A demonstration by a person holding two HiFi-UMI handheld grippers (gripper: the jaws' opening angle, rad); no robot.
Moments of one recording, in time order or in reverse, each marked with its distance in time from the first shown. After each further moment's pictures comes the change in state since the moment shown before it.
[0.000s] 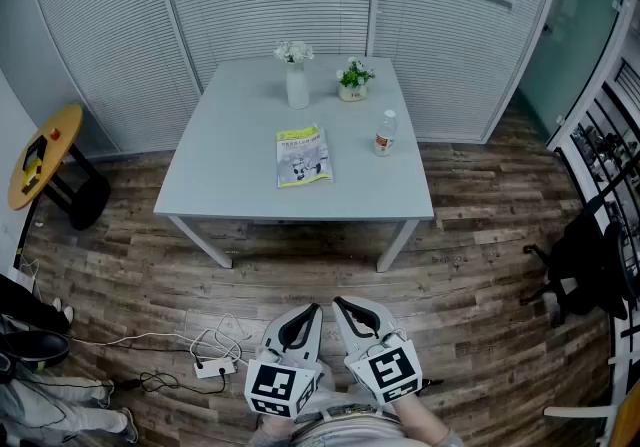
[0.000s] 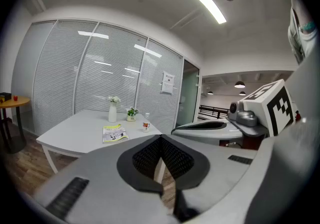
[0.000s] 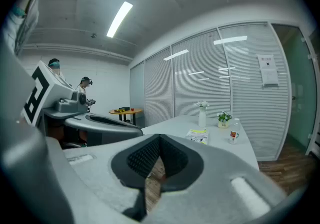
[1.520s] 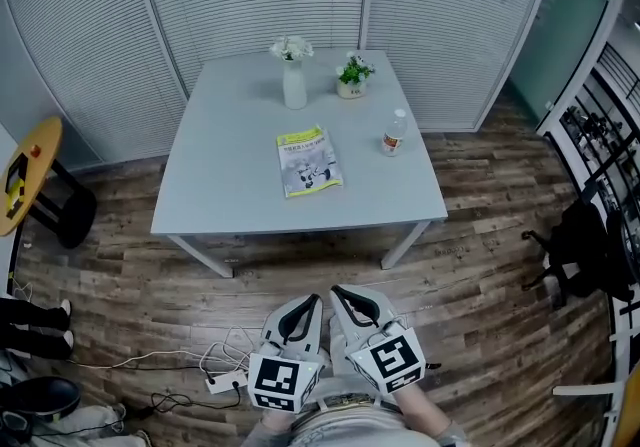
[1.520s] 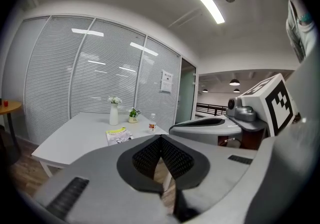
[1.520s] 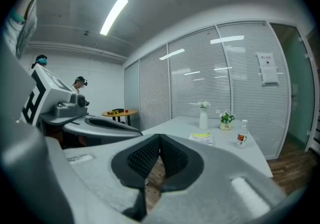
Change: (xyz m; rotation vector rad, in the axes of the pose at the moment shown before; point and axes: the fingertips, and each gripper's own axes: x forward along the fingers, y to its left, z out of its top) left arm 0.032 0.107 0.019 0.044 0.024 -0.062; right arm 0.113 0.004 0.025 0.031 0.001 -0.050
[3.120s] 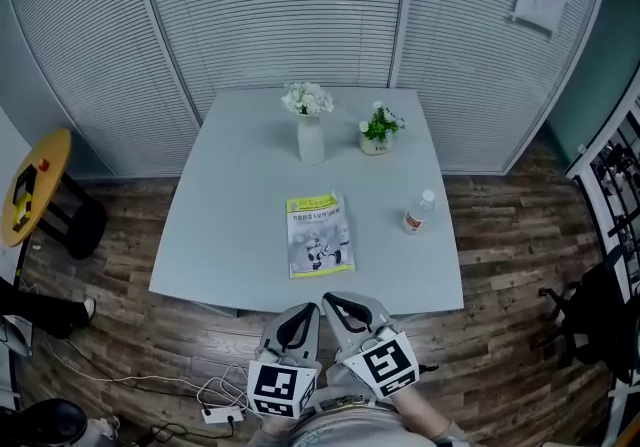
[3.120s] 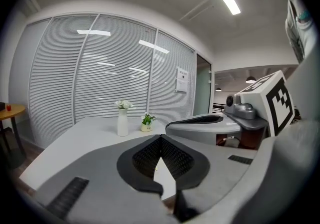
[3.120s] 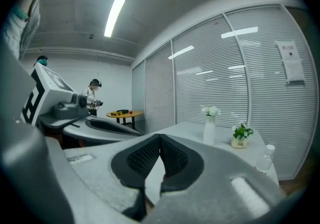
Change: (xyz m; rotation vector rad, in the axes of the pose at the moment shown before) left arm 0.203 0.125 0.080 -0.021 -0.001 0.132; right arm 0.187 -0.159 0.063 -0.050 -0.021 0.169
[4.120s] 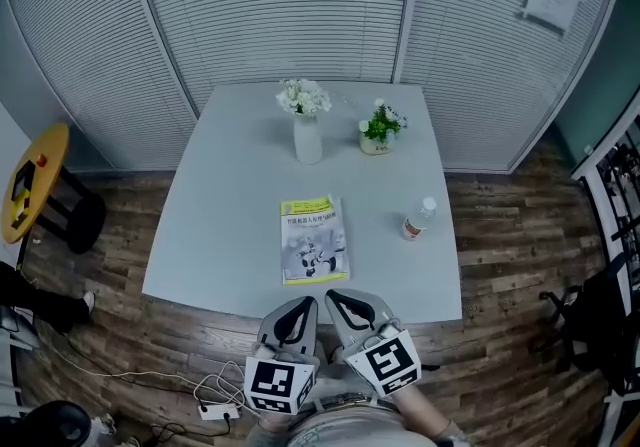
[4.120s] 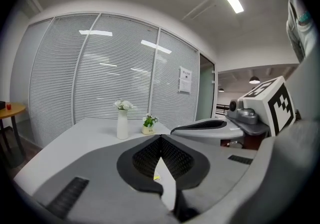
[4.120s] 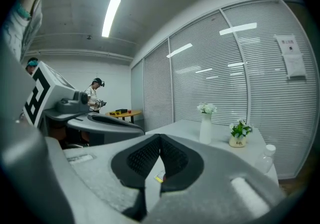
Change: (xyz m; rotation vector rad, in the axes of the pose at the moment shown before) left arm 0.051 0.010 0.008 -0.004 -0.013 0.024; right arm 0.016 -0.049 -0.011 0.026 0.021 0.009
